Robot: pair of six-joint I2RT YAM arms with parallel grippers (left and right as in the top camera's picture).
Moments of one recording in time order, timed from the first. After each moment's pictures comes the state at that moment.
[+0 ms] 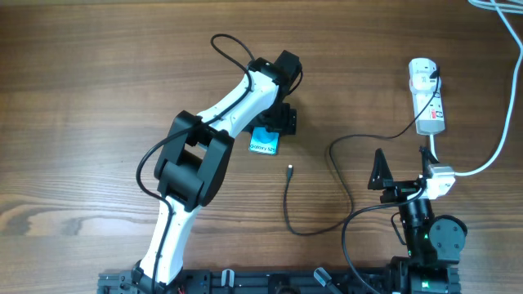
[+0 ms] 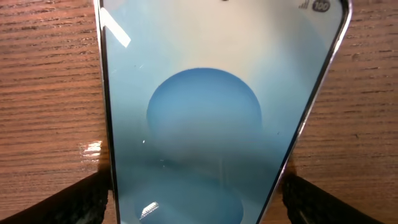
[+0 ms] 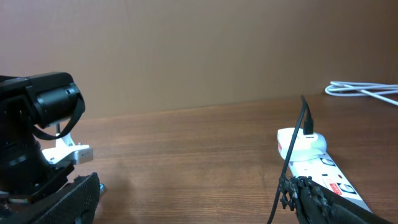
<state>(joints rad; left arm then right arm) -0.57 2.31 1.82 -1.08 0.00 -0.47 -0.10 0.02 0.01 0.01 -0.18 0.15</state>
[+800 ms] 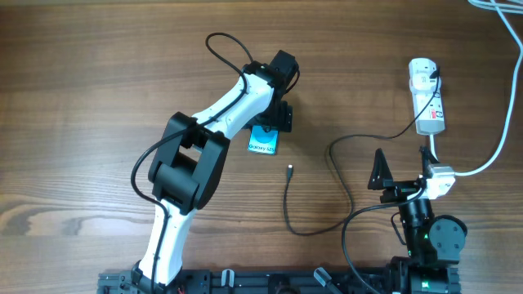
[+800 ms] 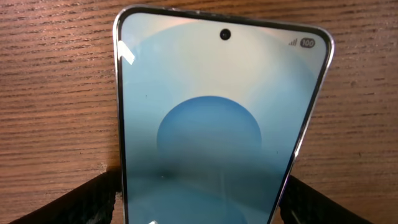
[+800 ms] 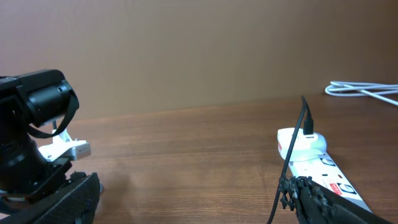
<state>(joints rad) -0.56 2.28 1.74 -0.98 -0.02 -0.45 -0.10 0.02 0.01 0.01 -0.18 0.15</state>
